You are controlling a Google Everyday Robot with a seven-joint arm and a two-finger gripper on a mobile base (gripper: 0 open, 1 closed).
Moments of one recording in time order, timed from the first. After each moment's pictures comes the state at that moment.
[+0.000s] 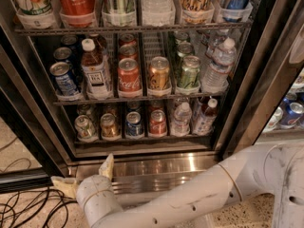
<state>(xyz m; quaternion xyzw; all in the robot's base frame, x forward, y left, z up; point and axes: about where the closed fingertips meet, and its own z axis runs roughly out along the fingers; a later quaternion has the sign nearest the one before) 0.459 0.208 0.648 -0.16 0.77 0.22 0.58</state>
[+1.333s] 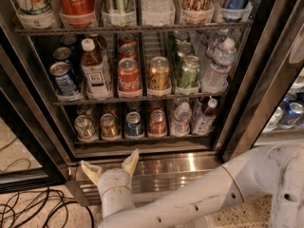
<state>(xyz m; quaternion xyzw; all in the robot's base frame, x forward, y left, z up) 0.499 0.126 0.637 -0.07 0.77 0.10 0.63</state>
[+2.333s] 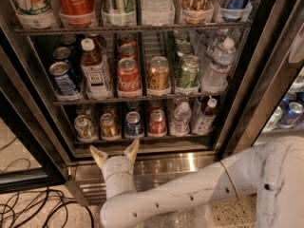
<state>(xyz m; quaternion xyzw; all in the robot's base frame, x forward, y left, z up) 0.552 0.119 0.625 -0.06 0.75 0.08 0.65</state>
